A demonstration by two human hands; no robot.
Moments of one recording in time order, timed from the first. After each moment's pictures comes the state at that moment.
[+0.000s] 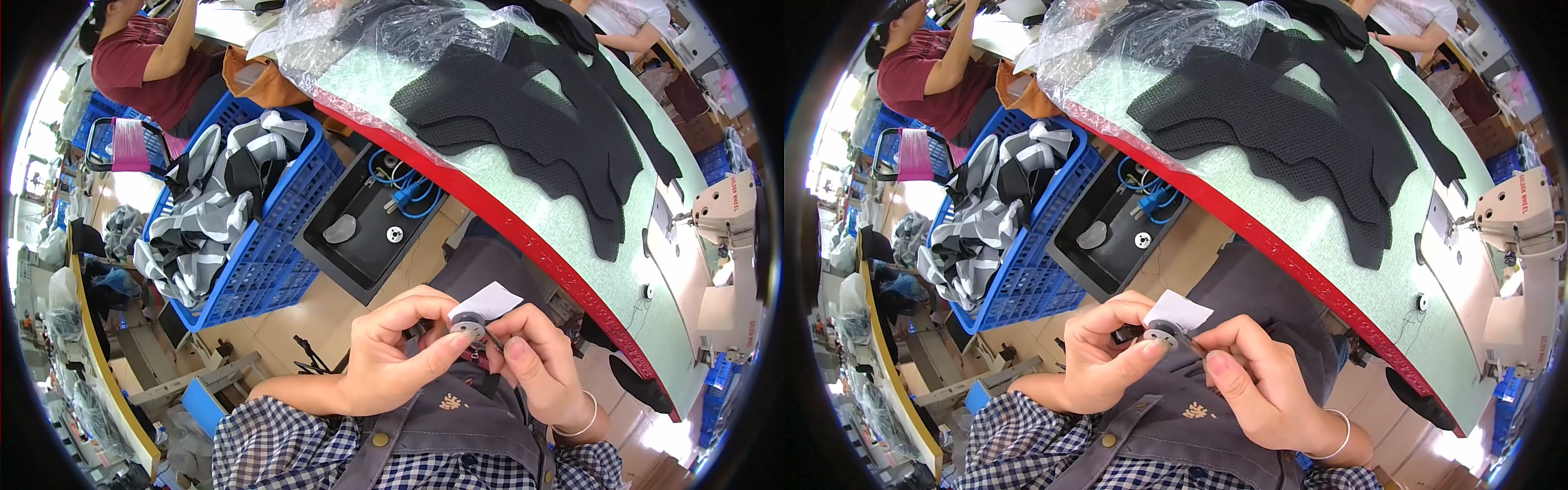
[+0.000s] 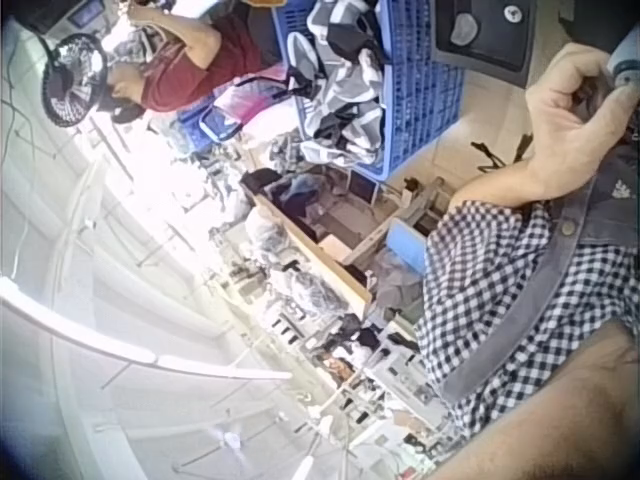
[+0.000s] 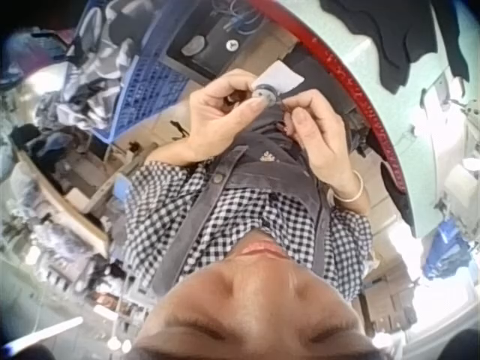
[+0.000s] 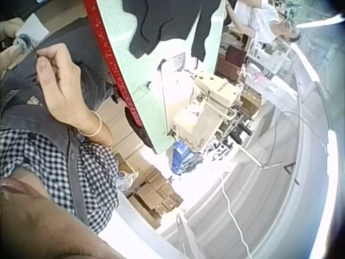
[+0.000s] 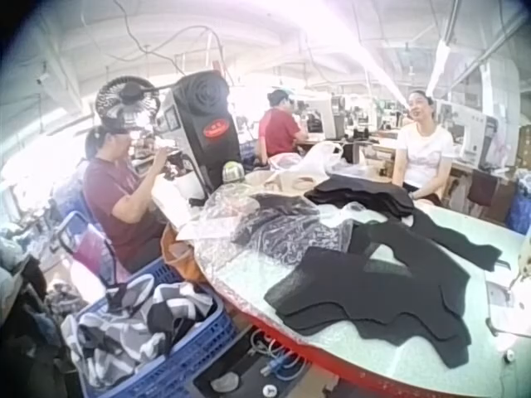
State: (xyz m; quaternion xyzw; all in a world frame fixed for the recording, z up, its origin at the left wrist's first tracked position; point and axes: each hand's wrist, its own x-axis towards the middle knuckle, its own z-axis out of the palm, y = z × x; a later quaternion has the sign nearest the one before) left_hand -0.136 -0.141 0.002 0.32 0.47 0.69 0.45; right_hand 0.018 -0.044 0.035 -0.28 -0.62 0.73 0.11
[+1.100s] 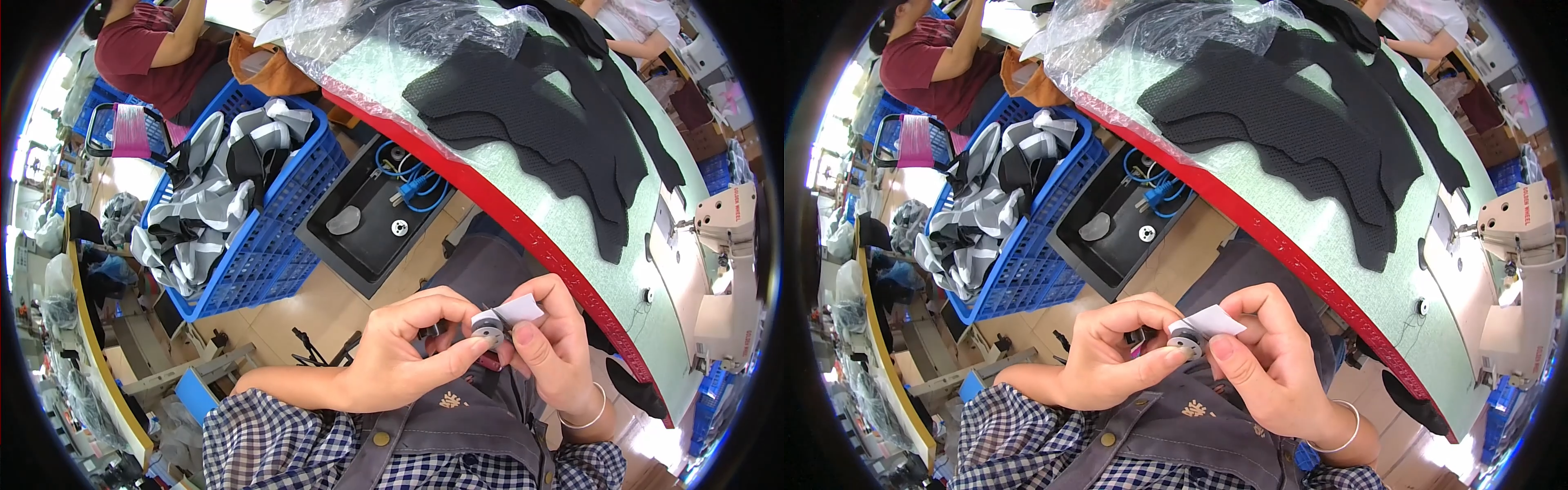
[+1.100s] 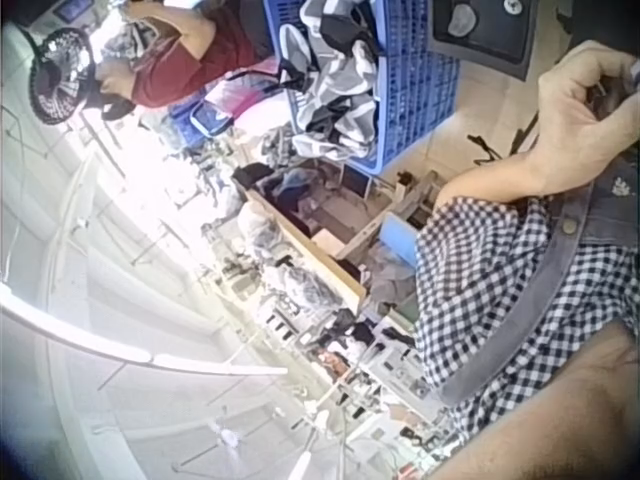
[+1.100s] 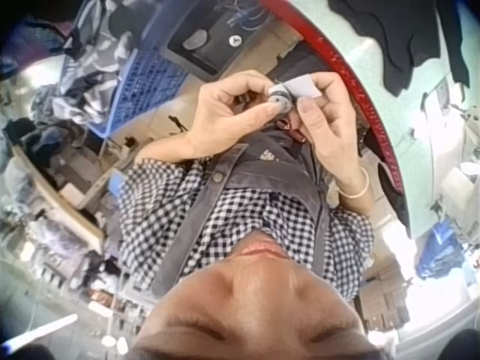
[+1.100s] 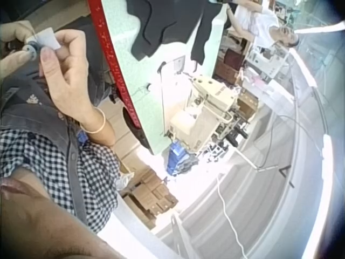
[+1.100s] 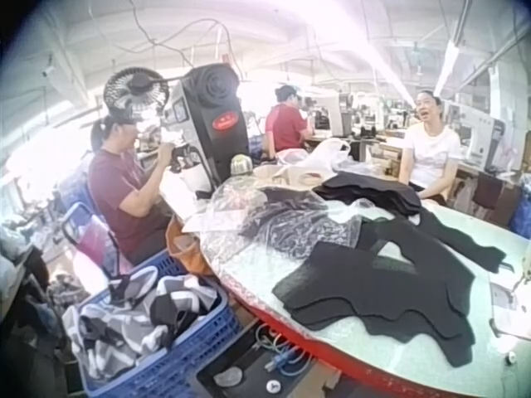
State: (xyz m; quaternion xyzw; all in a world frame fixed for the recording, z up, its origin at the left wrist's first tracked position) left_hand -0.142 -0.143 0.009 0.35 0.50 0.61 0.51; right_hand 0.009 -0.037 0.036 -0.25 -0.51 0.81 0.15
